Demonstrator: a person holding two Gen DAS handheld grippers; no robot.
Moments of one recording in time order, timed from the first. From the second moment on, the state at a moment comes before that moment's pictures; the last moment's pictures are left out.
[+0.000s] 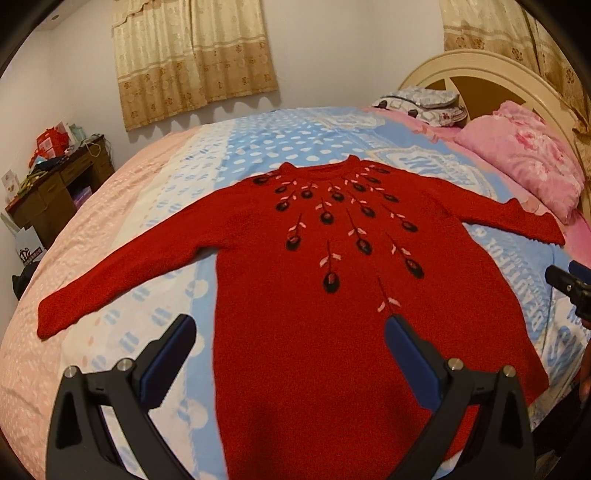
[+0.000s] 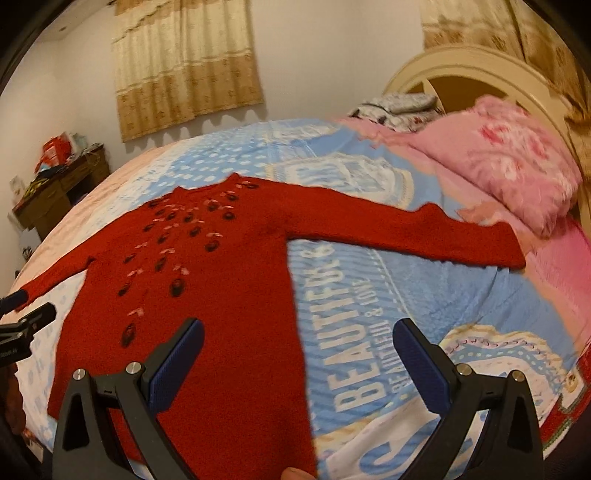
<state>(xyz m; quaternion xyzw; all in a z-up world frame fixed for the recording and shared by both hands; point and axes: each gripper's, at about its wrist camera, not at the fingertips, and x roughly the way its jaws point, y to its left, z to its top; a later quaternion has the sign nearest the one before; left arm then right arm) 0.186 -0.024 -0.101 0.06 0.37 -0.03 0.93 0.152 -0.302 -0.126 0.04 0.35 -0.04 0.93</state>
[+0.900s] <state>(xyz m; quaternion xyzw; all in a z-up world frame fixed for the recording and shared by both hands) 0.272 -0.049 -0.132 0.05 0.41 -0.02 0.91 0.233 -0.565 -0.152 0.15 0.37 -0.26 0.88</state>
